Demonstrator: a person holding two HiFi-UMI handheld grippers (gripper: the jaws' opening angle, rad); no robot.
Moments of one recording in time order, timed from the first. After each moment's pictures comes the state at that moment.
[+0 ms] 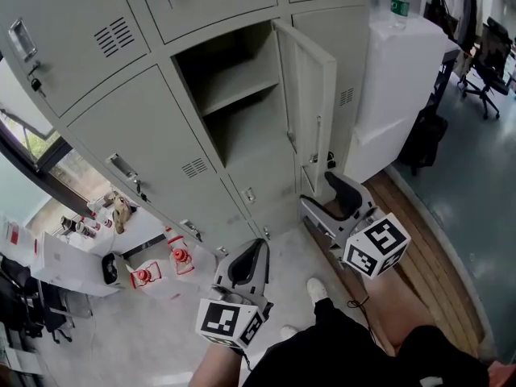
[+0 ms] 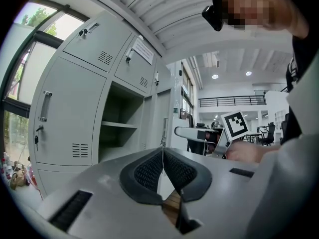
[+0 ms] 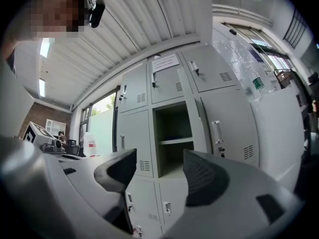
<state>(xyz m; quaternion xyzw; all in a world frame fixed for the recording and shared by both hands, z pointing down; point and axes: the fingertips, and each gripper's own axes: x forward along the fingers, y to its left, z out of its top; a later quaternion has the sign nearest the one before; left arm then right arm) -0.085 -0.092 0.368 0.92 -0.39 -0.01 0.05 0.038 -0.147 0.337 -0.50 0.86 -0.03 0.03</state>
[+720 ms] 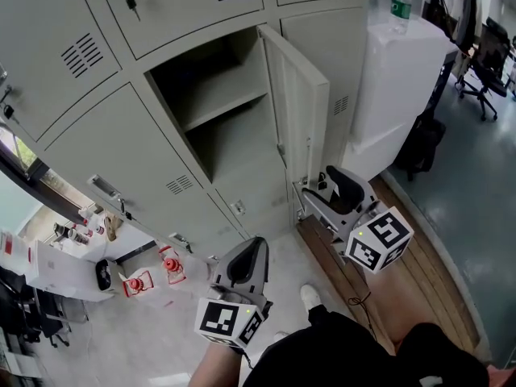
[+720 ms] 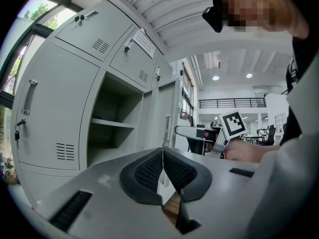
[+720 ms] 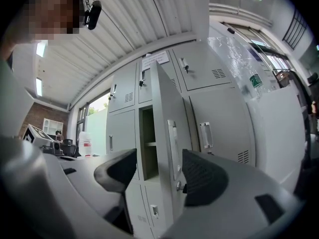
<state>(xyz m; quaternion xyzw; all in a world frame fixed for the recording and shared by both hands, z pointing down) -0.040 -0.146 0.369 0.92 -0.38 -0.01 0.06 0.090 -0.204 0.333 -0.51 0.86 -0.03 0.03</state>
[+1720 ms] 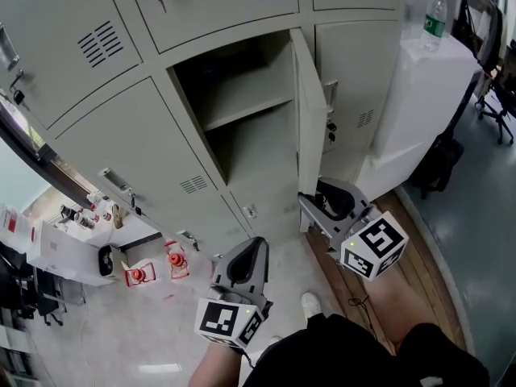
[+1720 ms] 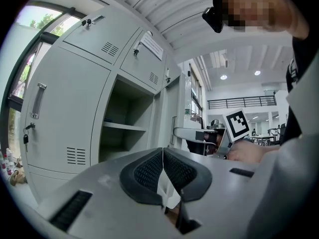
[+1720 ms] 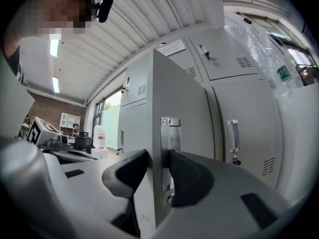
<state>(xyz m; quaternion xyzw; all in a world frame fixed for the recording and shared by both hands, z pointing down) -0.059 -0.177 0.367 0.90 -0.43 -0.02 0.06 0.039 -0.237 0.332 -0.43 0.90 0.00 -0.01</state>
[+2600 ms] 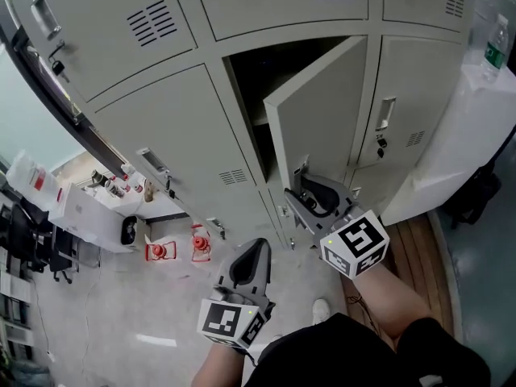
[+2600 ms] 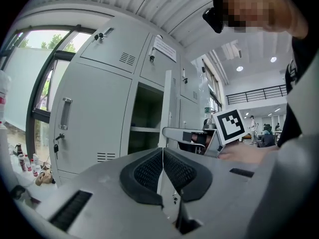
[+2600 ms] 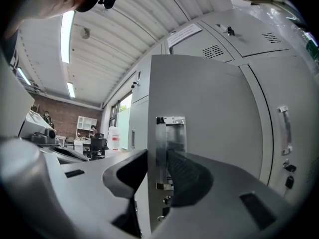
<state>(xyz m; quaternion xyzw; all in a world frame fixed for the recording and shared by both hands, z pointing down) -0.113 -0.192 0.364 0.84 -0.54 -0.01 0.06 -0.058 -0.286 0.334 -0.34 0.94 0.01 0.00</state>
